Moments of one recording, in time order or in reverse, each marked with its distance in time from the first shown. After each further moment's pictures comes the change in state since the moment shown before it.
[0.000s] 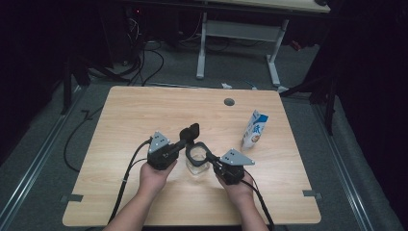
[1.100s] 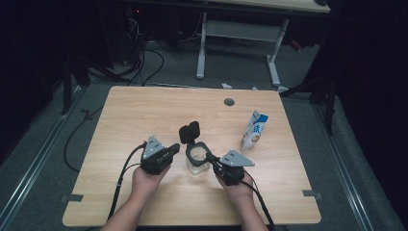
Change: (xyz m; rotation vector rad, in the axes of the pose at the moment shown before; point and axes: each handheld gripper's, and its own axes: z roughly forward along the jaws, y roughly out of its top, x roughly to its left) left arm 0.010 -0.014 -0.027 0.043 0.039 0.064; right arm 0.003 -0.001 -0.001 -0.009 -0.013 -0.018
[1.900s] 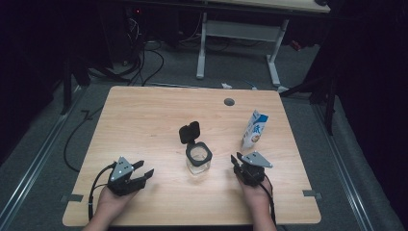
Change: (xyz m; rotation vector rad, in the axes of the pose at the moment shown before) left arm 0.043 -0.065 -0.061 0.125 0.033 0.083; right arm -0.047 -0.038 -0.023 0.133 -0.303 0.126
